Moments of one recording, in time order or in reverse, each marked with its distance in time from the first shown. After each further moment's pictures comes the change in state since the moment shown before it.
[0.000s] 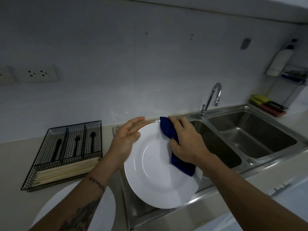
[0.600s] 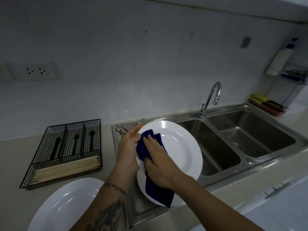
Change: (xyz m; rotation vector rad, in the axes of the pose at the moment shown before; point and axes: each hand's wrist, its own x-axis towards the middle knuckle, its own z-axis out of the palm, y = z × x) left_hand 0.007 -0.038 0.025 -0.420 0.399 -0.259; right_hand -0.039 -0.069 0.041 0.391 -0.263 0.049
